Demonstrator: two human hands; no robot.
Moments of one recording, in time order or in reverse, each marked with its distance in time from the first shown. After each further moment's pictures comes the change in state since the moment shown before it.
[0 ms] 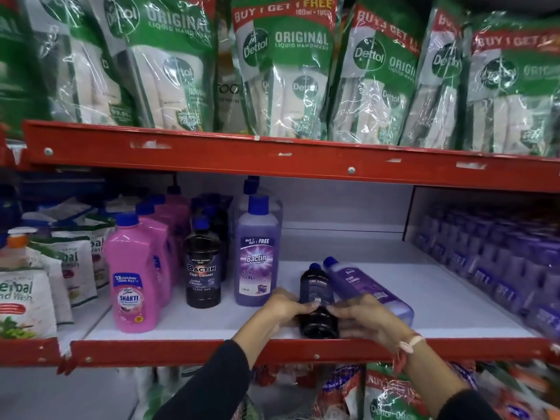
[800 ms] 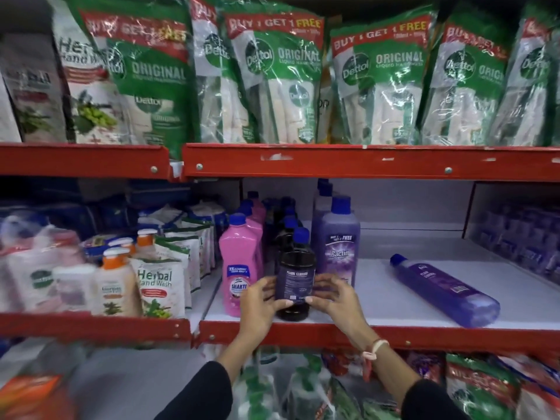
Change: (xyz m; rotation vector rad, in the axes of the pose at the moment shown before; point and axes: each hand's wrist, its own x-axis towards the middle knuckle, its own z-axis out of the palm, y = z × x) left_hand -0.087 -0.060 -0.180 -0.020 0.416 0.454; right_hand 0.001 -0.011 0.206 0.021 0.063 -0.604
